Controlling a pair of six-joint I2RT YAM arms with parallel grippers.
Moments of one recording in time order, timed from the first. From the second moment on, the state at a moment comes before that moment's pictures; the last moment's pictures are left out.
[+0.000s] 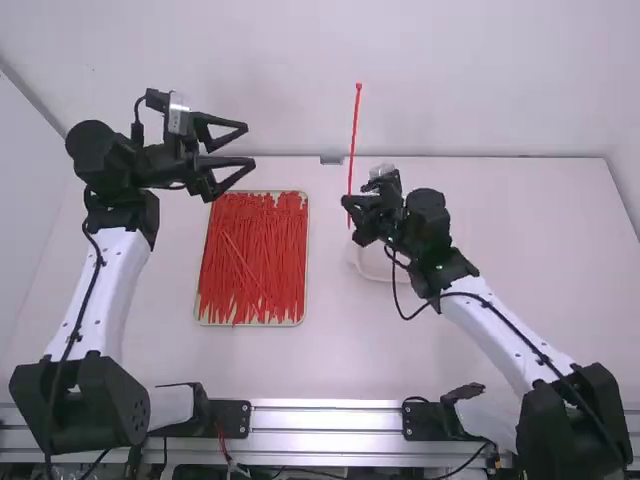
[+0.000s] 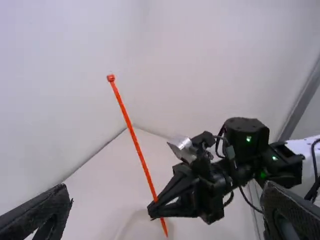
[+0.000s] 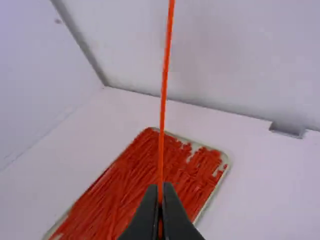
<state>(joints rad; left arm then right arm) 0.17 1.38 1.21 0.47 1.40 -0.50 0.42 1.31 0.81 0.22 -0.38 0.22</state>
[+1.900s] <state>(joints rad) -0.06 1.26 1.21 -0.01 0.92 -0.42 1.08 1.31 0.85 0.16 1.41 0.01</state>
